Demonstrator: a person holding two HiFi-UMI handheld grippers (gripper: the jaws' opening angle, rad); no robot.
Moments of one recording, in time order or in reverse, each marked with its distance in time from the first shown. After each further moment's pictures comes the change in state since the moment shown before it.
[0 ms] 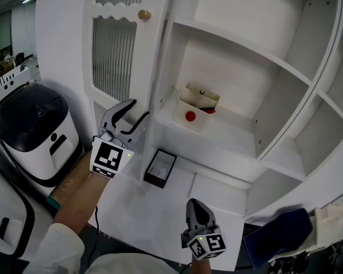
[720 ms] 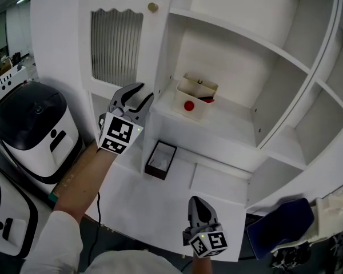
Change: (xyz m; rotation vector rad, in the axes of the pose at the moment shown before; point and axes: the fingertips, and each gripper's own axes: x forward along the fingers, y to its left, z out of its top) left arm 0.036 0.006 -0.020 0.054 0.086 -0.042; right arm -0.023 0.012 -0.011 0.018 0.009 -0.046
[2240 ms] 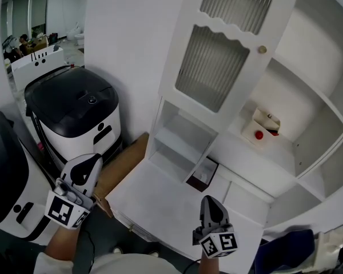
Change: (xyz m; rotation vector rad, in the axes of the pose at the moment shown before) left arm -0.387 0.117 -0.034 -0.235 0.013 0.209; right arm 0.084 0.162 0.016 -0.074 0.012 0.183
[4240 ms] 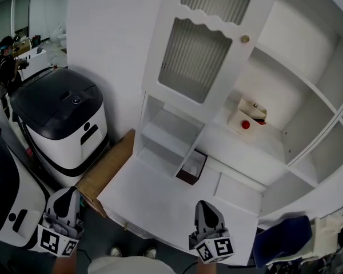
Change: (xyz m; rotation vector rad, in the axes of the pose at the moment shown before) left arm -0.088 -0.019 -0.031 -0.188 0.041 0.093; right arm -0.040 0.008 -0.004 -0.038 0.019 -0.062
